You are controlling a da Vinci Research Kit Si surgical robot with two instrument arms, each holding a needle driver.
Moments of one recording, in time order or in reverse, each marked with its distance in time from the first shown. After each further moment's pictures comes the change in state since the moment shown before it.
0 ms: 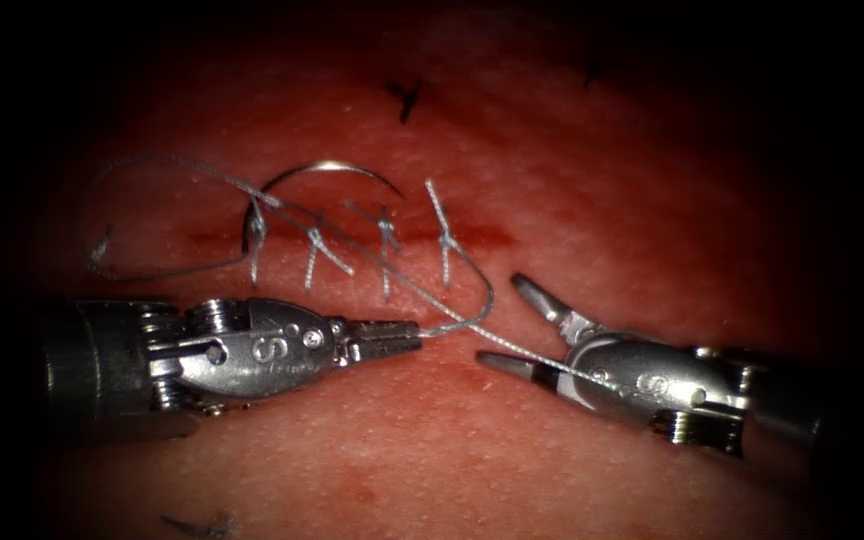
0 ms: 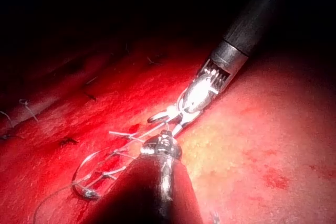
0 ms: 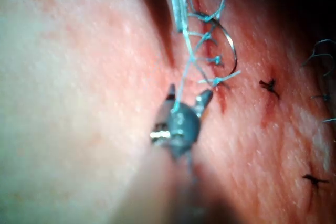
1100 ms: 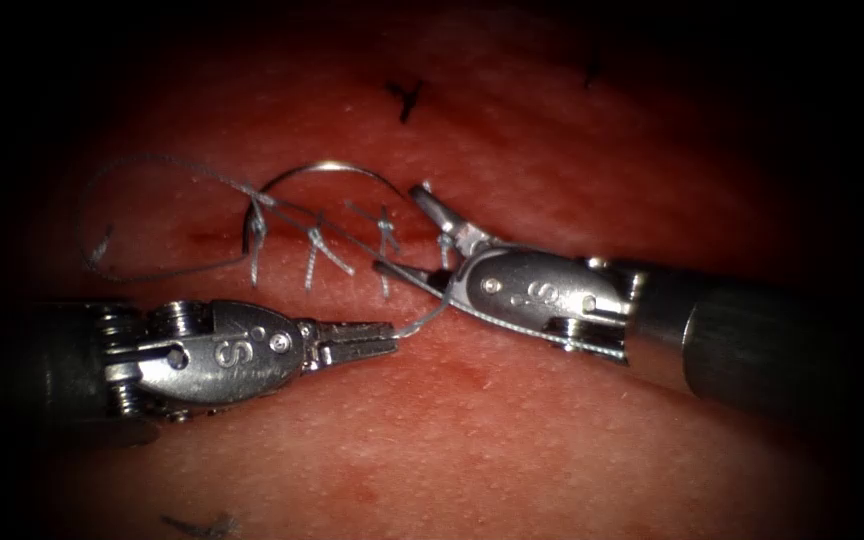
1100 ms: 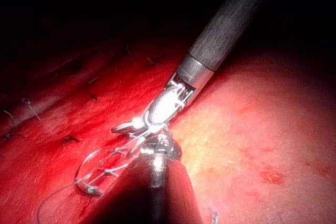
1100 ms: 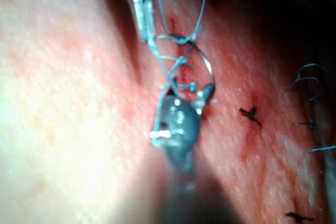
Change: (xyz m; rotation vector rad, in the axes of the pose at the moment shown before) right arm 0.000 0.002 0.009 -0.036 0.092 0.019; left arm 0.000 0.000 -0.002 0.015 -0.009 -0.002
